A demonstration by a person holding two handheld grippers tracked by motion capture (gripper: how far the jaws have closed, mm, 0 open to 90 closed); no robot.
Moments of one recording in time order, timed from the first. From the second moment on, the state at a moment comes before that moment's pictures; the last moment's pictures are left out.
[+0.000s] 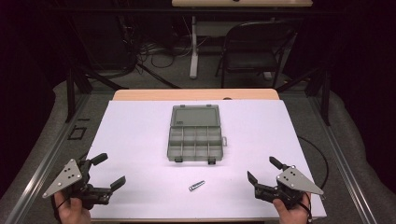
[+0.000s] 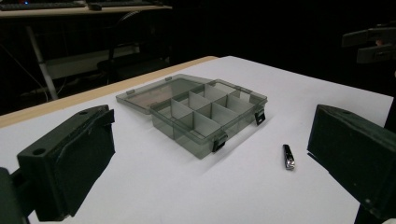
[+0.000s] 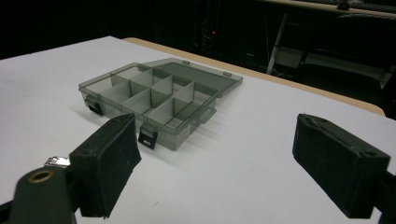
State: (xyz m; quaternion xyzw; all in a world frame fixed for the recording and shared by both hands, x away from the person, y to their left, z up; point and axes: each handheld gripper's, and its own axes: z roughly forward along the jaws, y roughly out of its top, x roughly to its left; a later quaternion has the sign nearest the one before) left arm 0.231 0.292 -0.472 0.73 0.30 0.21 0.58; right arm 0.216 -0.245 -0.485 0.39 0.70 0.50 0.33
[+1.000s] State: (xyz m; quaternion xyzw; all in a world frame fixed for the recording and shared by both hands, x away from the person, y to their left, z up) left arm 0.232 0.290 -0.469 0.74 0.29 0.20 0.57; right arm 0.240 -0.219 -0.461 0.36 0.79 0.44 0.26
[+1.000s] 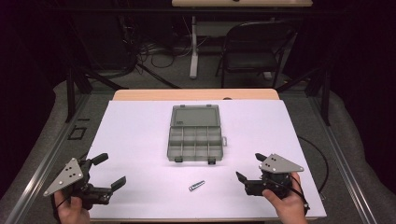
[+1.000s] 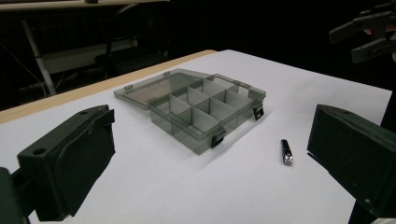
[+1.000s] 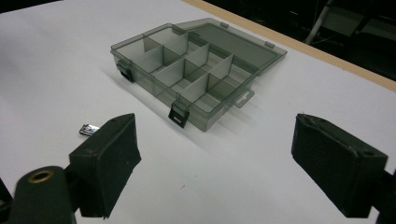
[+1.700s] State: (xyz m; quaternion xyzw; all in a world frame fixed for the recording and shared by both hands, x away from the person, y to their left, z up) left arm 0.234 0.290 -0.469 0.74 0.30 0.20 0.58; right arm 0.262 -0.200 -0.448 0.33 0.83 0.41 0.22
